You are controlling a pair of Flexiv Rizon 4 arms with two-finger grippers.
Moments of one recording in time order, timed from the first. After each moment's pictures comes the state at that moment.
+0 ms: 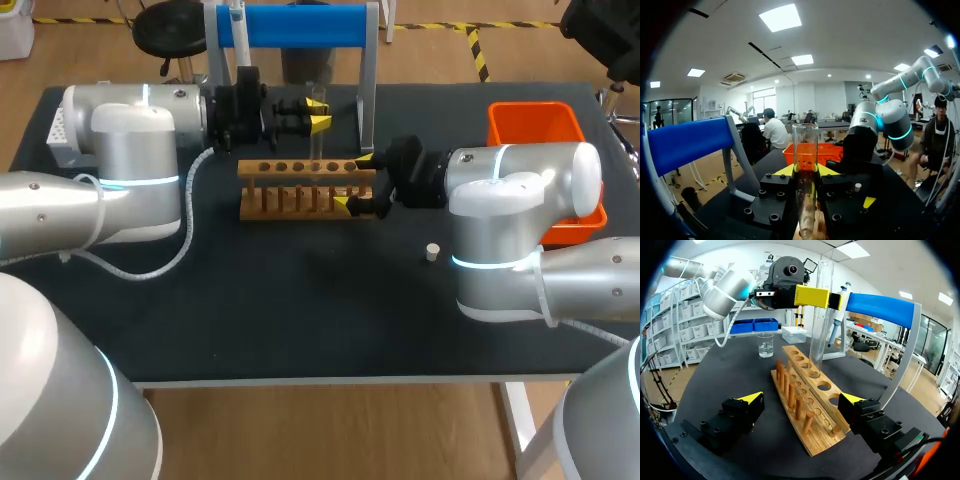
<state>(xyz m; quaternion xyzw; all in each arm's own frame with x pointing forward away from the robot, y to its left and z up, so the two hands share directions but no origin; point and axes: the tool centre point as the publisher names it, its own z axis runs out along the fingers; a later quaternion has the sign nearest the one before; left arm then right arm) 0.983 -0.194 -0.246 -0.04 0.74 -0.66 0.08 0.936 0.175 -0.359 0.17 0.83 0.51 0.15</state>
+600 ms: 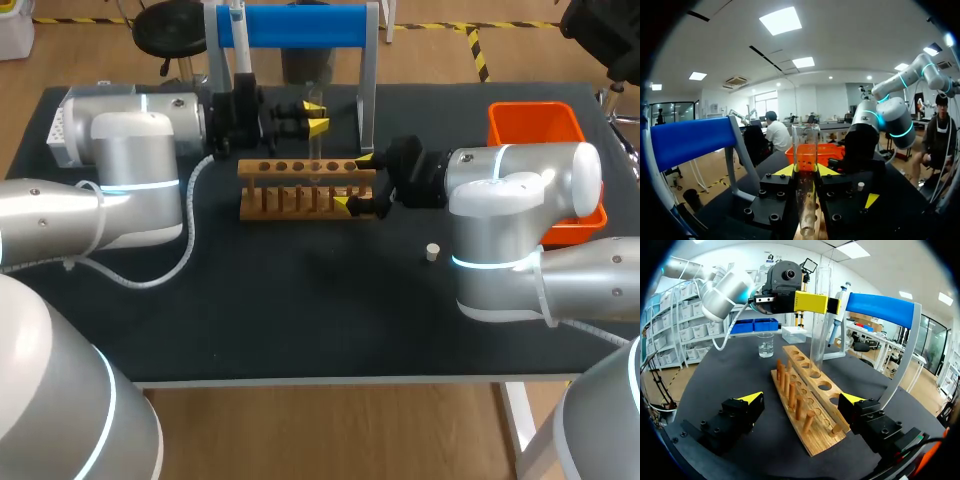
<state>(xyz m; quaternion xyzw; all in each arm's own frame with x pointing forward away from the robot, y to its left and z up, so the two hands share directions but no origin) 0.984 -0.190 -0.253 -0.04 0.73 -0.67 0.09 0.936 0.175 -0.359 0.17 0.83 0.51 0.15</state>
